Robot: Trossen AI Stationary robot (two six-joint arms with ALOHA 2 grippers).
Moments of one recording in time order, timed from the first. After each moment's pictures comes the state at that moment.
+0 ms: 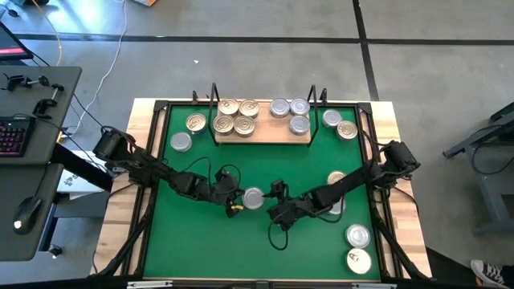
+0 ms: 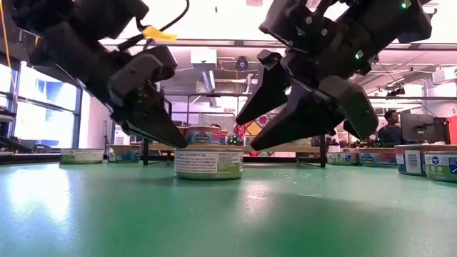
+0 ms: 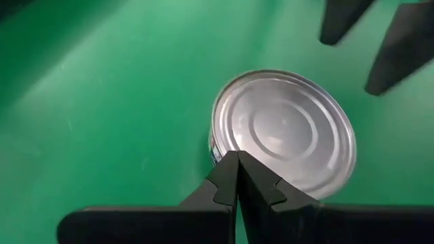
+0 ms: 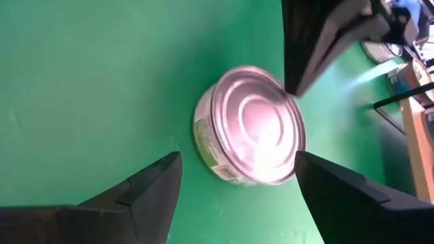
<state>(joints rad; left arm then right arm) -0.32 1.65 0.63 0.25 -0.42 -0.57 0.40 1.84 0.97 0.09 0.47 -0.31</state>
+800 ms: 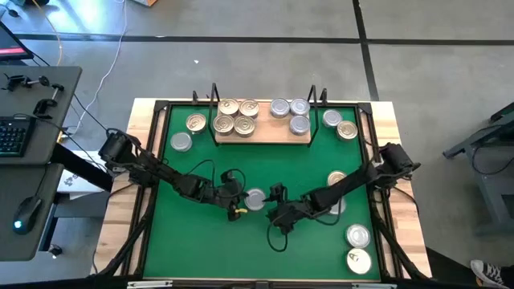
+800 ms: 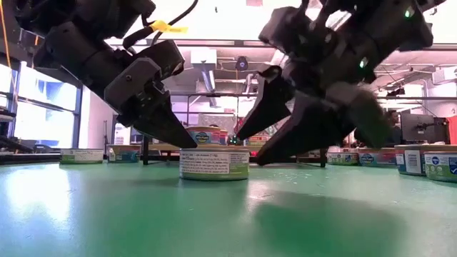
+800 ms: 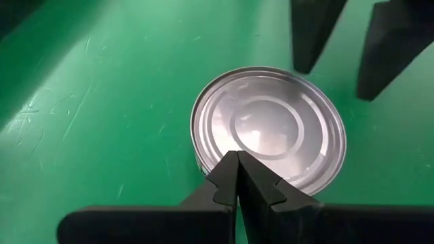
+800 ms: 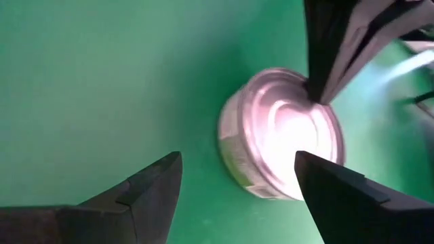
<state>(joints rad) -0.33 1.74 0.66 0.28 -0.41 -0.41 0.40 1.88 0.97 0.12 0.41 -0.25</state>
